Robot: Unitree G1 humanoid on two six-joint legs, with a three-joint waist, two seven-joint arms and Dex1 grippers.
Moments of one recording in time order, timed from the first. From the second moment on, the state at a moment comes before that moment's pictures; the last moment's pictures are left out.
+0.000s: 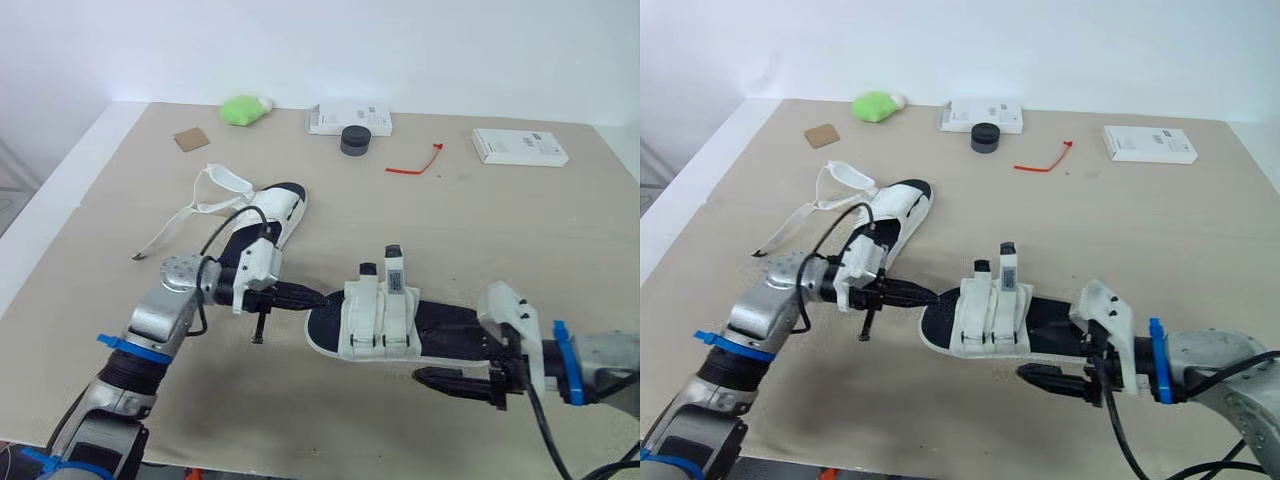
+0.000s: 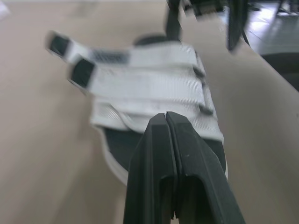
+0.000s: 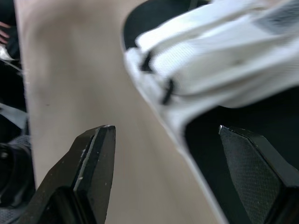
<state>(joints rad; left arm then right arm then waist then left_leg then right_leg) -0.52 0.49 -0.17 -0.05 -0.40 0.22 -1.34 0.15 -1.08 -0.26 -0.68 0.86 0.80 0.88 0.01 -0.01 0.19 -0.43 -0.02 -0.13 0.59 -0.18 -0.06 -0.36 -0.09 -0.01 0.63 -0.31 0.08</state>
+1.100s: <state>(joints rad) -0.17 0.68 0.09 -0.42 -0.71 0.51 -1.06 -0.41 -0.81 -0.22 -0.07 0.60 0.89 0.40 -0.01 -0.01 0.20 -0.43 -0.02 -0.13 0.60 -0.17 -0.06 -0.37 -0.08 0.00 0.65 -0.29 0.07</state>
